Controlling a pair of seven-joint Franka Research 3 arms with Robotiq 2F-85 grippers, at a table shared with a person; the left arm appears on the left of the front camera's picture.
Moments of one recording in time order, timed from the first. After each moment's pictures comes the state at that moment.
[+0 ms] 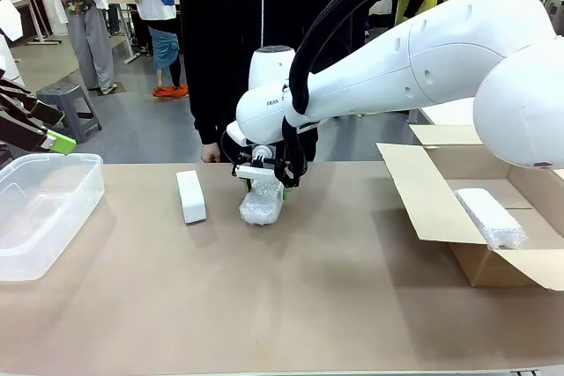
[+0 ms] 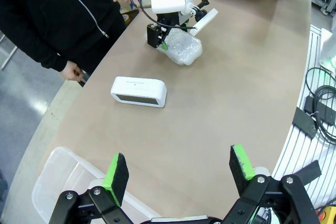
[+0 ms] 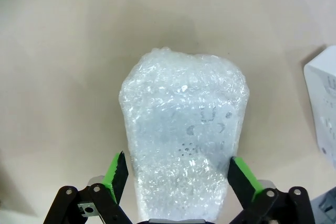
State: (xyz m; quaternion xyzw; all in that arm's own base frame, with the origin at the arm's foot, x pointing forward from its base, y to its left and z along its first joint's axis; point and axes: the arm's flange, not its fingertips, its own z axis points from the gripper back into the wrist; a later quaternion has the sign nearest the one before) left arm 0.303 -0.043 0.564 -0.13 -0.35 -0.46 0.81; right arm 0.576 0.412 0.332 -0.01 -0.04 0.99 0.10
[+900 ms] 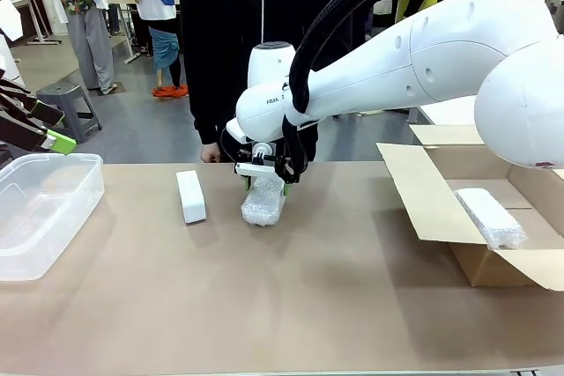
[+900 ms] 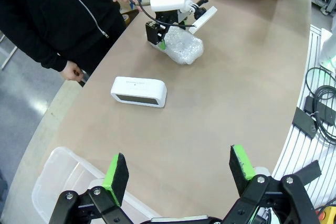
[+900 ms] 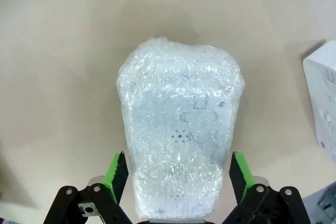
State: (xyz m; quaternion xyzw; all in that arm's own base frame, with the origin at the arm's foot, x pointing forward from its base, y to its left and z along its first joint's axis) left arm 0.303 -0.043 0.564 -0.13 -0.35 -0.46 0.81; right arm 0.577 0.412 0.341 -0.02 -0.04 0.99 0.10
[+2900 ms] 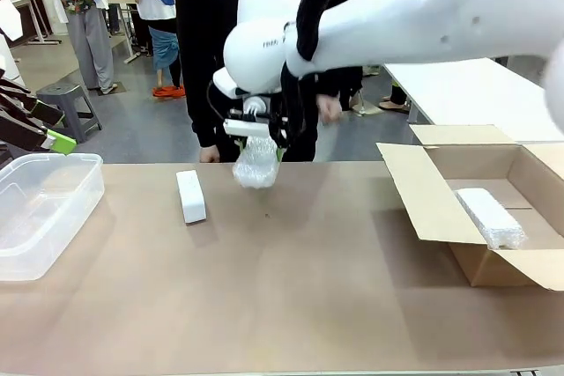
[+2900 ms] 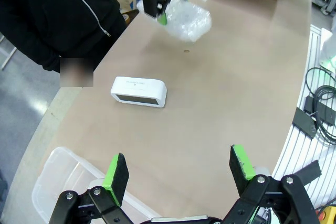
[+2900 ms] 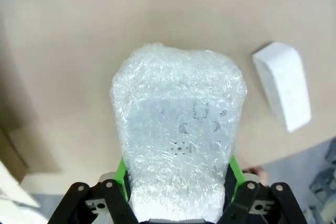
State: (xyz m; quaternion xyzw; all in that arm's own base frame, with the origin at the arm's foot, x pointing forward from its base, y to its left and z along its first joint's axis) left arm 0.303 -0.043 0.564 -0.13 -0.35 -0.46 0.81; right arm 0.530 0.418 0.469 -0.06 -0.05 0.99 0.10
